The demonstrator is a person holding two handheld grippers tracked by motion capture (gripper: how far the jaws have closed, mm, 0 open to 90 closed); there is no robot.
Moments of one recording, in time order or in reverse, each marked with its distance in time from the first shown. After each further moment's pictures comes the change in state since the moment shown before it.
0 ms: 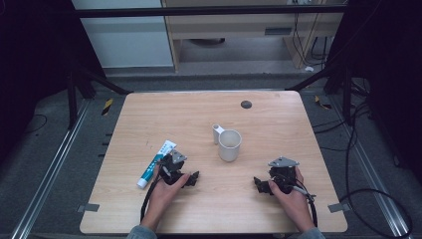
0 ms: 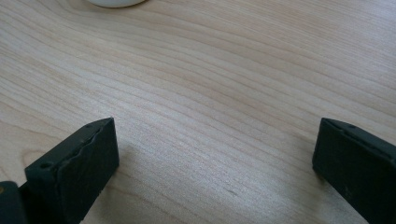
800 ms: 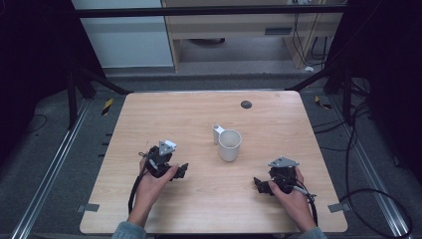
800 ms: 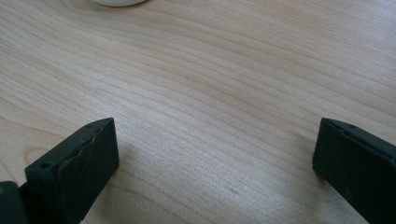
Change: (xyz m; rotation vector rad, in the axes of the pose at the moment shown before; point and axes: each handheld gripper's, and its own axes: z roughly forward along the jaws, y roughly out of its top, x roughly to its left) left arm 0.026 0.026 -0.049 -0.002 0.050 -0.007; right arm 0.000 0.000 0.000 -0.001 0.006 -0.010
